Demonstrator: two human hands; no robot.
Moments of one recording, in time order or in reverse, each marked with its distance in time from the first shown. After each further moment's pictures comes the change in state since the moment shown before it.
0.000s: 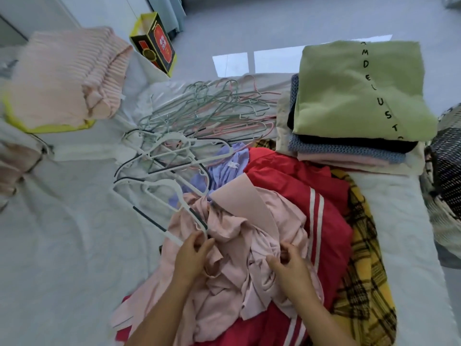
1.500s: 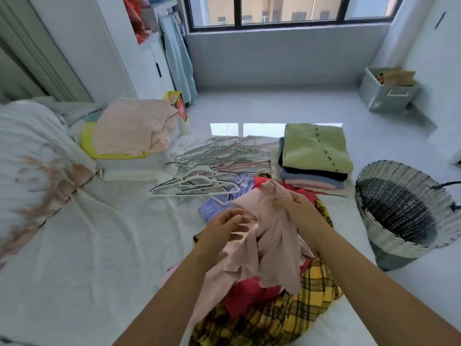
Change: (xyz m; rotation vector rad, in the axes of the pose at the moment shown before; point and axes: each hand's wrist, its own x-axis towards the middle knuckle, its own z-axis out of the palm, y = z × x) left_hand -0.197 0.096 -0.154 -0.592 -0.422 0.203; right_hand -0.246 -0.154 -0.012 0.108 -0.056 -0.459
